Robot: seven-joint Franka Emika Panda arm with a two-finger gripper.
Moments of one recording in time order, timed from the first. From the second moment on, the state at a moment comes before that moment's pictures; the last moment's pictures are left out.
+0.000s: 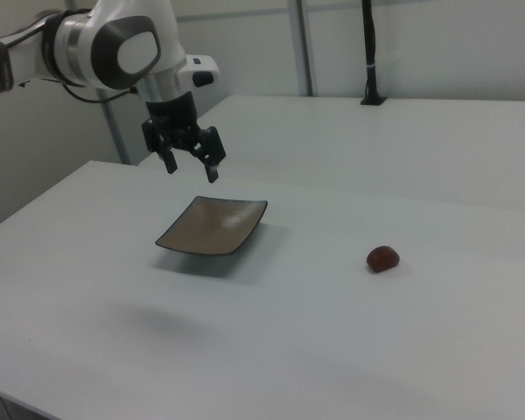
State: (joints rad) arm 0.05 0.03 0.02 -1.65 0.05 1.78 -0.03
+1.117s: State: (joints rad) arm 0.01 0.32 -0.13 -1.45 0.05 1.99 0.19
